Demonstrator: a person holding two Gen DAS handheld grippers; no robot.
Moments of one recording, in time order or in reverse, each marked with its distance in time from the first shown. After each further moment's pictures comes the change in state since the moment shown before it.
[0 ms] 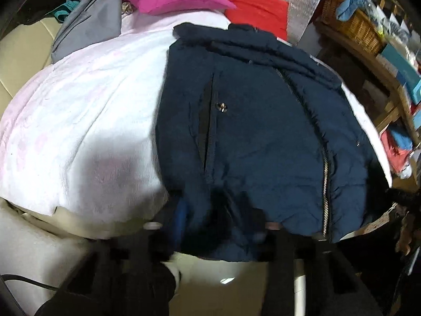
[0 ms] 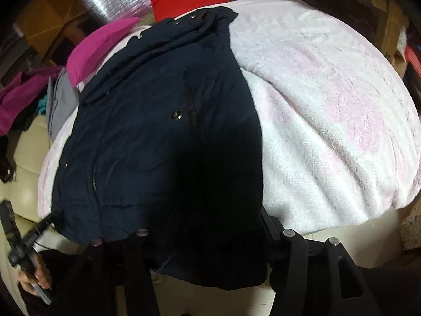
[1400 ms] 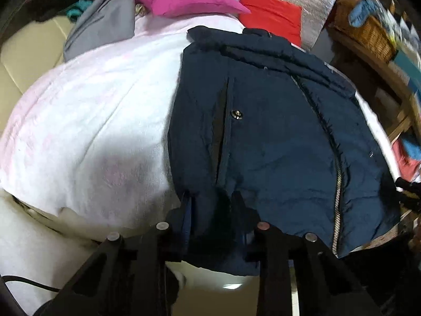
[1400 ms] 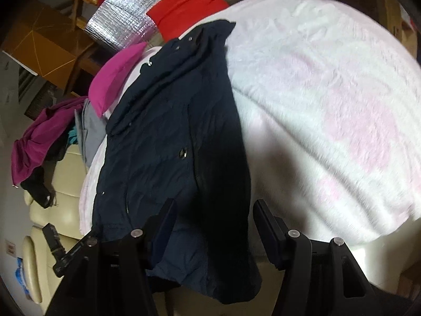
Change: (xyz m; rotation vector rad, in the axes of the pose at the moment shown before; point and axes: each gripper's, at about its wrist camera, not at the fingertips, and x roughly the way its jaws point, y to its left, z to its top) left arm -0.005 -0.001 0.003 -0.015 -0.017 0.098; right arm -0.007 -0.047 0.020 0.134 -0.014 0.264
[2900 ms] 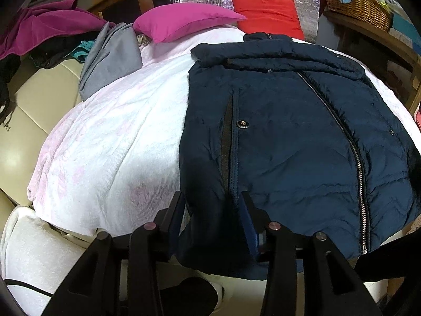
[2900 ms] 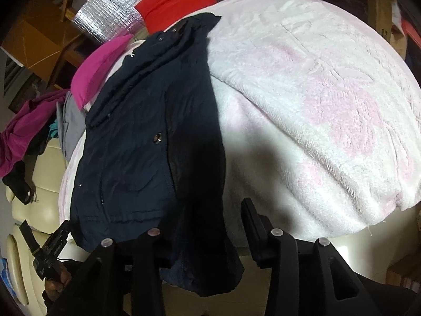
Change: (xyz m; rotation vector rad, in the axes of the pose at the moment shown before) left arm -0.010 -0.019 0.001 0.143 -0.080 0.187; right arm 0.003 -0.004 -0.018 -0.004 0.010 -0.131
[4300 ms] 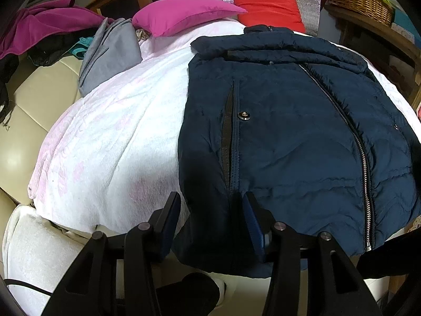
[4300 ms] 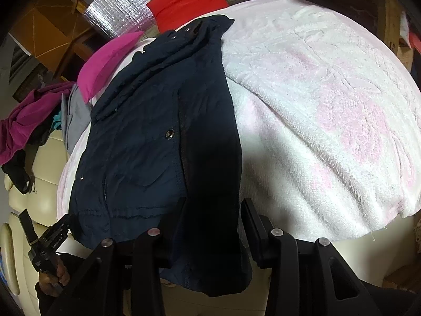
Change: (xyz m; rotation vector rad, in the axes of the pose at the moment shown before) left arm 0.009 -0.002 0.000 0.004 0.036 0.012; right arm 0.002 0.016 0.000 -0.061 -0.029 0.006
